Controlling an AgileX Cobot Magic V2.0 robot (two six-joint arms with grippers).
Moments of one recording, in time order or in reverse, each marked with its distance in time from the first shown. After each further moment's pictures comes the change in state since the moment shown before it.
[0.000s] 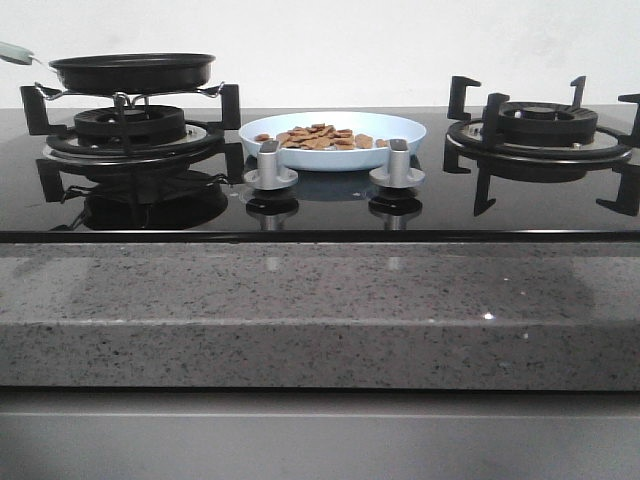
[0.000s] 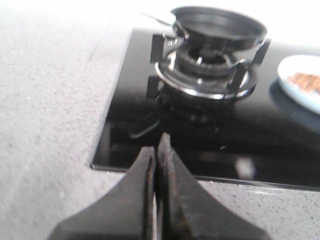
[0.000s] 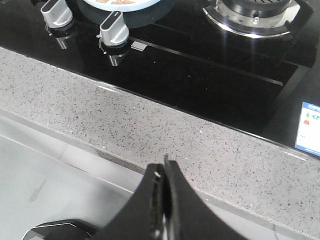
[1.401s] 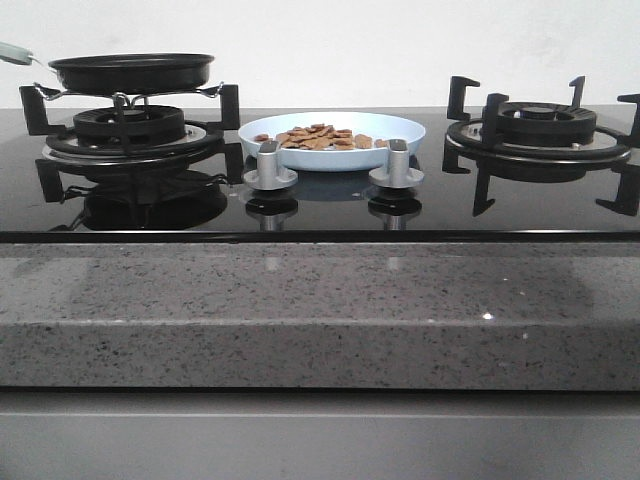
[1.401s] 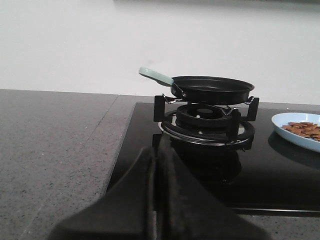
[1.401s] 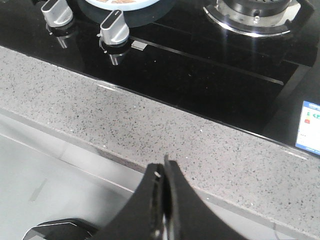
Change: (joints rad) left arm -0.006 -0.289 0.229 0.092 -0.237 0.000; right arm 0.000 0.000 0.000 0.002 0.003 0.000
